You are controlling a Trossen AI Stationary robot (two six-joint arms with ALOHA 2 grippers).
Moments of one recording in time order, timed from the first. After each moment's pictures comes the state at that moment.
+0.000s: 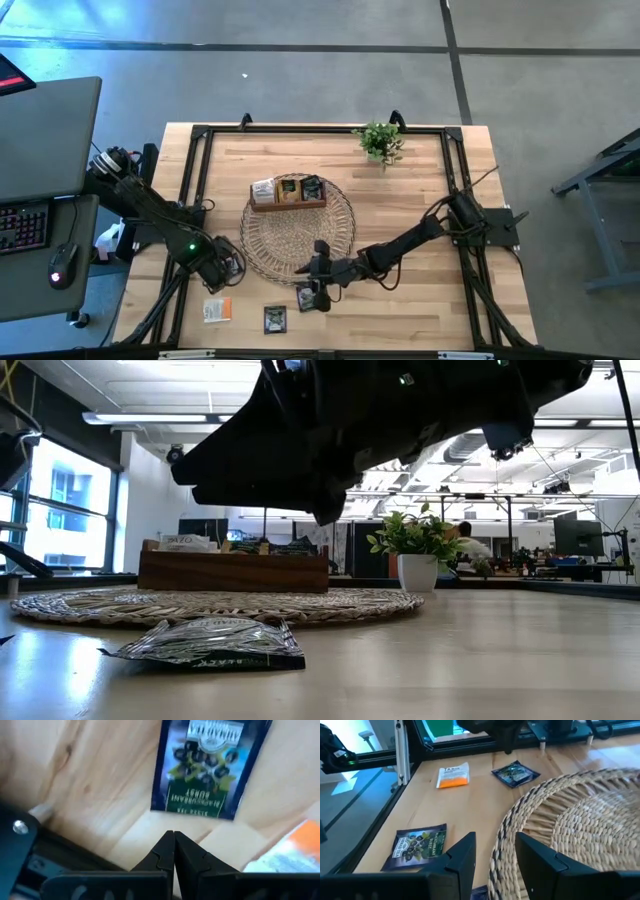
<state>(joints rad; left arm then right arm) -0.79 1.28 0.67 -0.92 0.10 -1.41 0.40 2.11 1.16 0.60 0.28 0.30</state>
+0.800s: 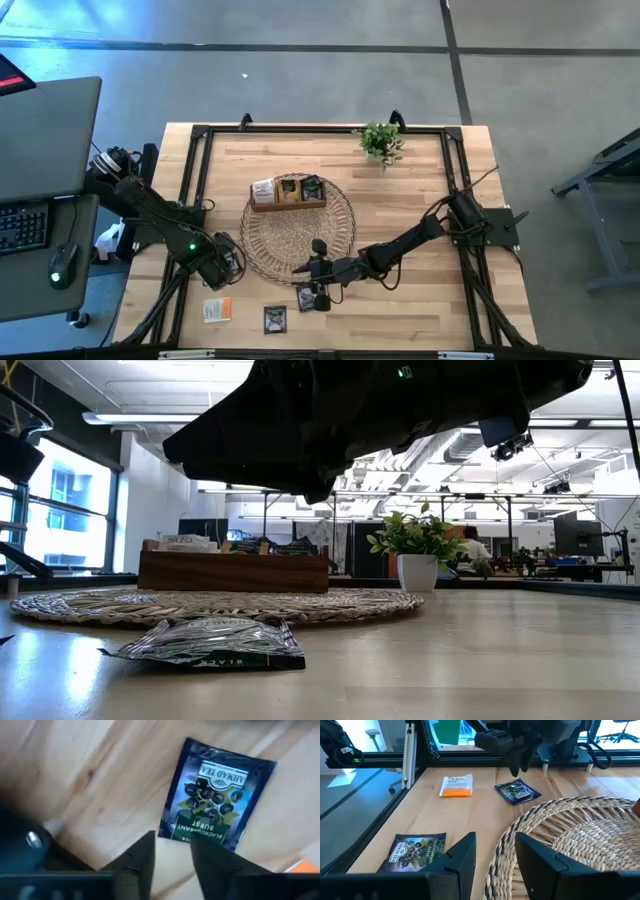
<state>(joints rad) -0.79 1.29 0.67 -0.93 -0.01 -1.51 0.40 2.11 1.16 0.66 0.28 0.16</state>
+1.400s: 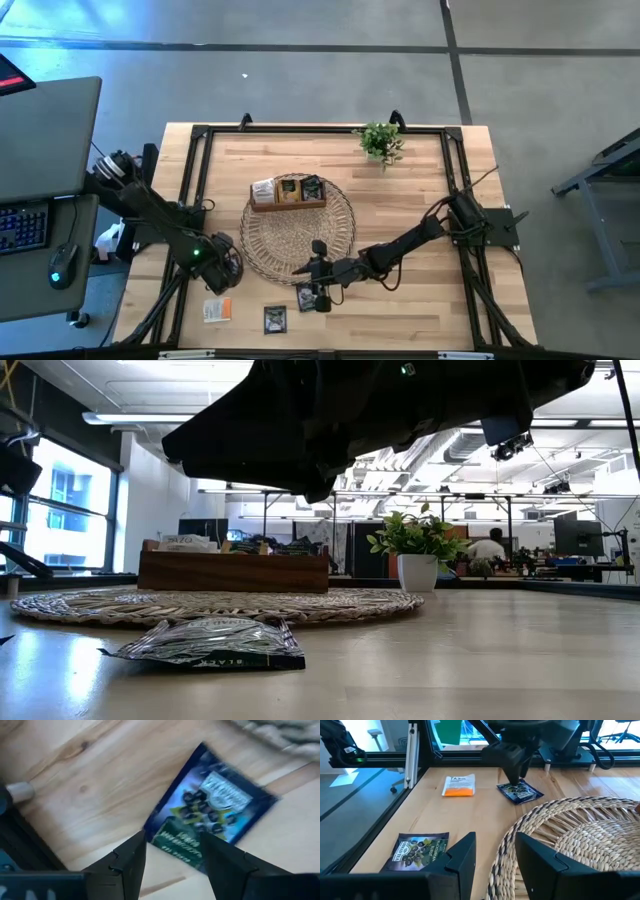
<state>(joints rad) -0.81 1.36 0.67 -0.86 -0.03 -1.84 0.40 2.11 1.16 0.66 0.28 0.16</state>
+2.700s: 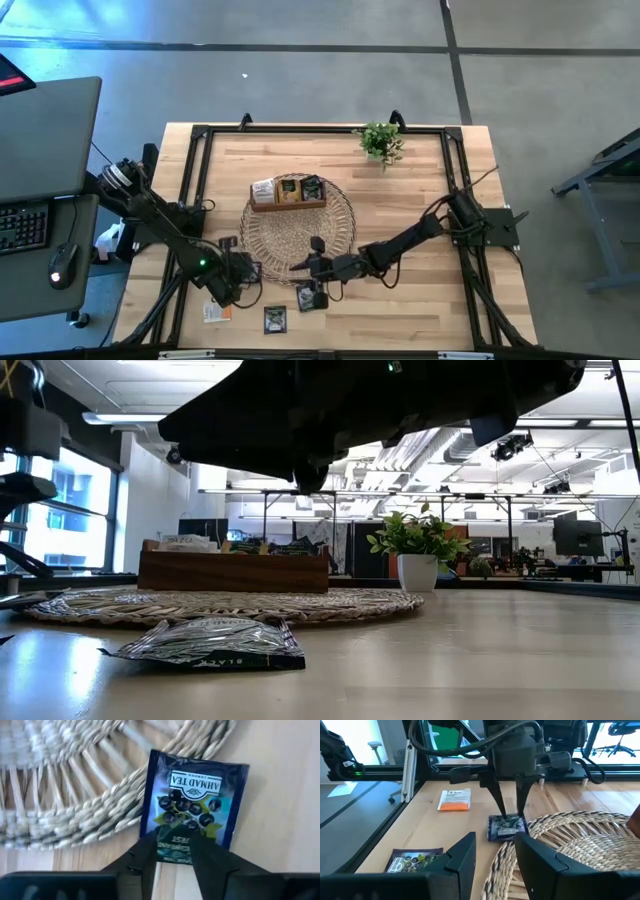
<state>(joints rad) -0.82 1.47 0.72 -0.65 -0.33 -0.91 0.39 2.11 1.16 0.72 0.28 0.13</state>
